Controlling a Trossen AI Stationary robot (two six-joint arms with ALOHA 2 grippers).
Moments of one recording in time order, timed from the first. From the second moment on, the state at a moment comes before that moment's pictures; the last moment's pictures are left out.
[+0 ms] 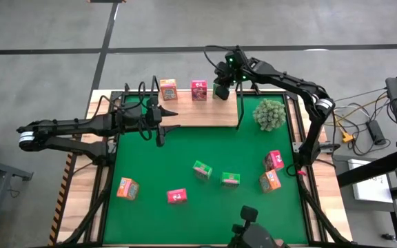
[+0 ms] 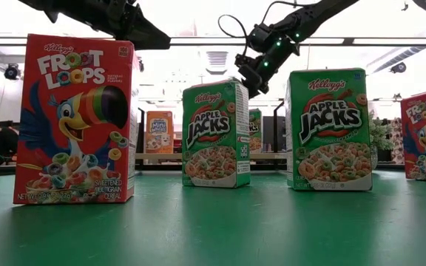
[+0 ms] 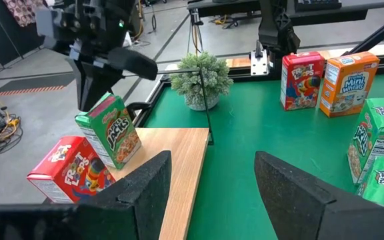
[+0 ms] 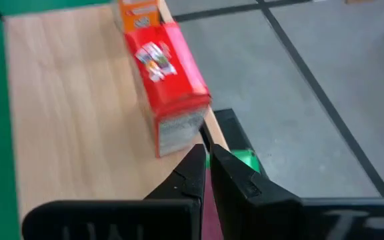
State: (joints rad) left arm 0.21 1.00 0.74 -0.02 -0.07 0.18; right arm -0.71 1.82 1.60 -0.52 -0.18 -0.36
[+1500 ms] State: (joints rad) left arm 0.21 1.00 0.74 -0.02 -0.07 0.19; right arm -0.71 1.81 1.61 -0.62 -0.21 -0.50
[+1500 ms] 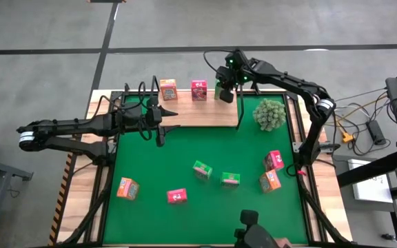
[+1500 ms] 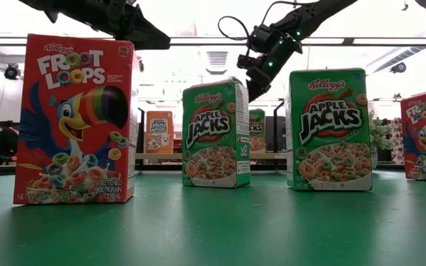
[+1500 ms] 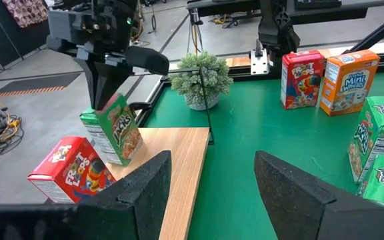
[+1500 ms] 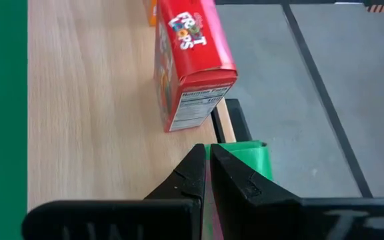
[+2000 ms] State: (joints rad) left arm 0.21 1.00 0.74 -0.02 -0.07 0.19; right arm -0.67 1.79 1.68 -0.89 -0.12 -0.48
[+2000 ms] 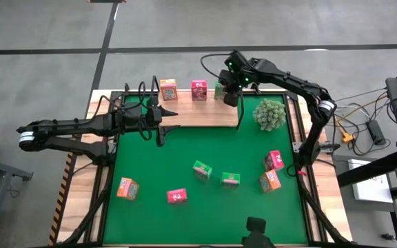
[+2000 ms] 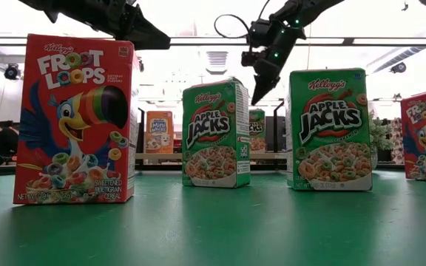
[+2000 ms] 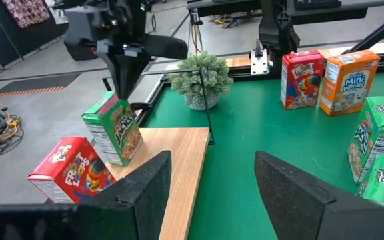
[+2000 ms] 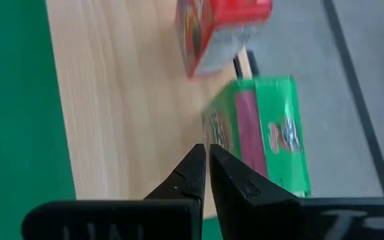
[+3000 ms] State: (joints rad) left arm 0.21 1.00 0.74 -0.02 -0.07 0.19; right arm -0.69 1.79 1.61 -0.85 0.00 -0.47
